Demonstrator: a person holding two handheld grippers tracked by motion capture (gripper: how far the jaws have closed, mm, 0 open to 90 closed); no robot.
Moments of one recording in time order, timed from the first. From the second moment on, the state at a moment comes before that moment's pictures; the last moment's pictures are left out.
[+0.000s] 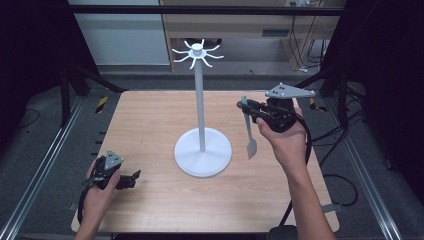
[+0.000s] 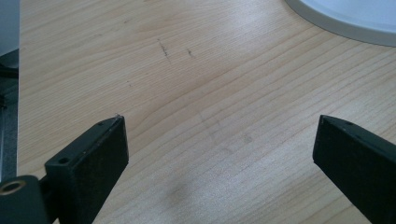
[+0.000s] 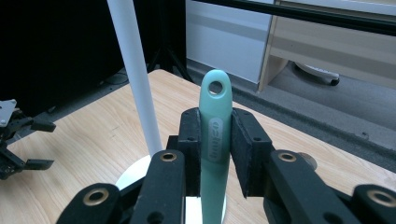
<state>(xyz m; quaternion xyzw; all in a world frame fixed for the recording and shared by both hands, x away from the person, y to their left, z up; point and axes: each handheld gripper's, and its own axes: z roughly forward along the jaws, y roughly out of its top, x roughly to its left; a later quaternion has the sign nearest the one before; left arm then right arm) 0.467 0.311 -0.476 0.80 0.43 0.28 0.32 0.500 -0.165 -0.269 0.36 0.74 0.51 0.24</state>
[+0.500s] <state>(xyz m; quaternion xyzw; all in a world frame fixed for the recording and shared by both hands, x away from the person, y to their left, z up) 0.466 0.311 -0.475 0.80 0.43 0.28 0.32 0.495 -0.151 -0.252 0.34 0.73 0.53 0.24</state>
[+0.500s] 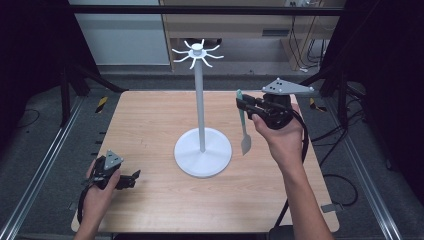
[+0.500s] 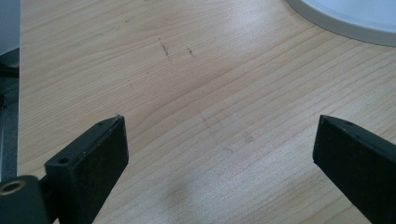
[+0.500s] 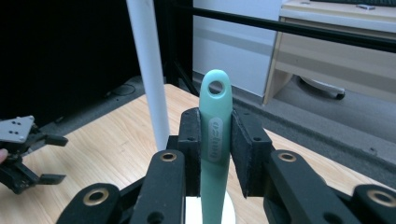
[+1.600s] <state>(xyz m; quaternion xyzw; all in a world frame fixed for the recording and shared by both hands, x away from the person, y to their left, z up) 0.466 0.312 -0.475 0.80 0.43 0.28 0.32 0.485 -0.117 -0.214 0.31 0.72 0.57 0.25</state>
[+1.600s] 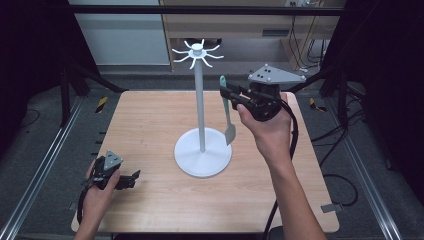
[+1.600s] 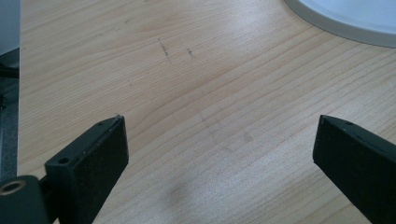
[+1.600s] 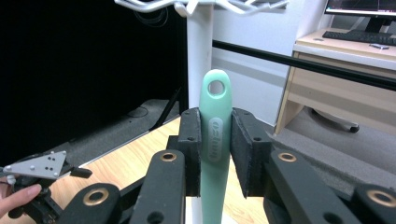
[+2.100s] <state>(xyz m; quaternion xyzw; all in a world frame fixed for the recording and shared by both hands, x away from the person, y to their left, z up) 0.466 0.311 -0.475 0.80 0.43 0.28 0.32 0.481 -0.110 -0.202 0.30 0.71 0.58 0.26</state>
